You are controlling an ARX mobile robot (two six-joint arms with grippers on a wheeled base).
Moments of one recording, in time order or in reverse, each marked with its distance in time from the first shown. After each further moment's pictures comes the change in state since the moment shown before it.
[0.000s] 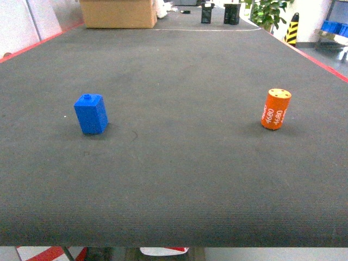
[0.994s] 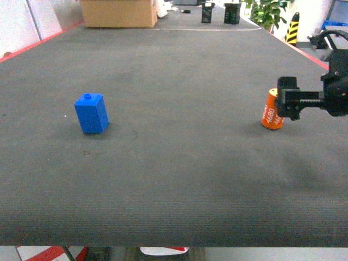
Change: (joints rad) left arm 0.000 0.000 0.000 0.000 0.000 0.000; right arm 0.069 1.963 1.104 0.321 -0.041 0.049
